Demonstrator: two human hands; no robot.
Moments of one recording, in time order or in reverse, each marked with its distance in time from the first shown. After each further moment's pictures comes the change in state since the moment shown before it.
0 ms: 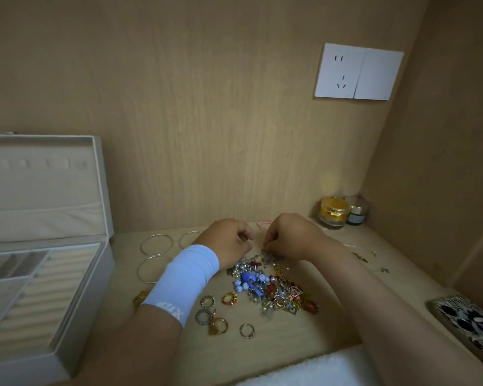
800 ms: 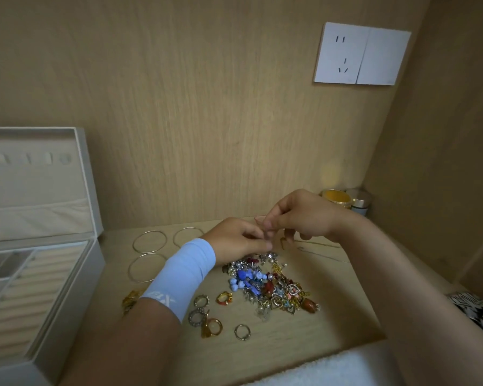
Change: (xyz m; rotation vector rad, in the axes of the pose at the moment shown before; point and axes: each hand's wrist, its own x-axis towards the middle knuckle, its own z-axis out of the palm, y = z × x) left_hand 0.007 0.013 0.007 -0.286 -0.207 -0.006; right_hand -0.018 0.009 -0.043 0.580 -0.148 -0.018
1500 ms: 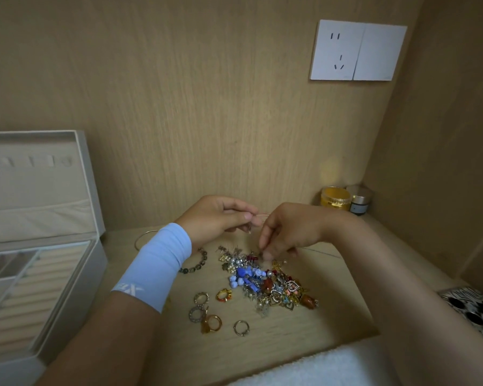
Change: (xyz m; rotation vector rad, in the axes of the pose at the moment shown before) left_hand -0.016 0.008 -0.033 -0.340 0.083 0.083; right_hand -0.001 -0.007 0.010 -0.262 -0.266 0.008
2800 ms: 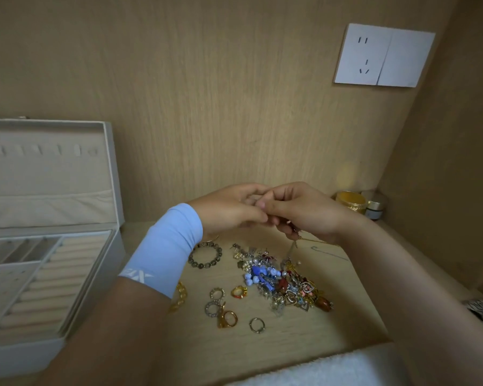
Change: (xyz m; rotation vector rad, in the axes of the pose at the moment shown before) left_hand -0.012 0.029 -0.013 0.025 -0.188 -0.023; right_hand 0.001 -0.025 0.008 0.526 0.226 -0.275
